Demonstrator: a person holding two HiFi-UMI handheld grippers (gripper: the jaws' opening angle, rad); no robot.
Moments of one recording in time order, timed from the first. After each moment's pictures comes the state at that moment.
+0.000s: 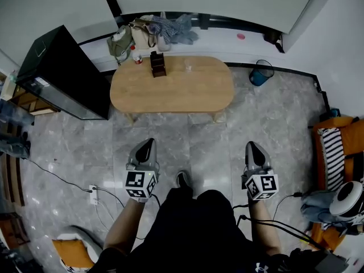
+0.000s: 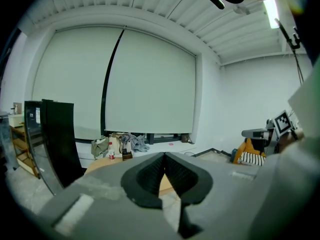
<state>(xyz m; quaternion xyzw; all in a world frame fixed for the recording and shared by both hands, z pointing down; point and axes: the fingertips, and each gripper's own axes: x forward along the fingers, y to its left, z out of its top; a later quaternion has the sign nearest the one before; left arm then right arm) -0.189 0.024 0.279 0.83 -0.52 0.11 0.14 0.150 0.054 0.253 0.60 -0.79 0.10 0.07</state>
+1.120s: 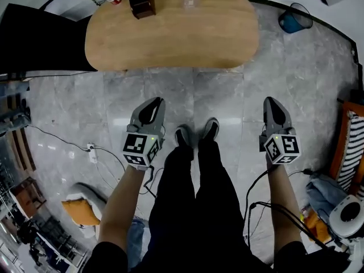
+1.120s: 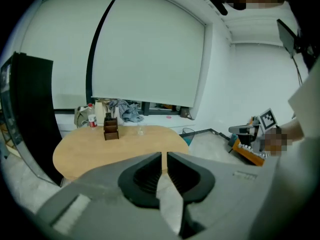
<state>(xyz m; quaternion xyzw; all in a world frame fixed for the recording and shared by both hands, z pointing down) -0.083 -0.112 0.514 0.82 -0.48 0.20 0.23 0.248 -0.124 0.506 0.55 -0.79 0.22 0.14</state>
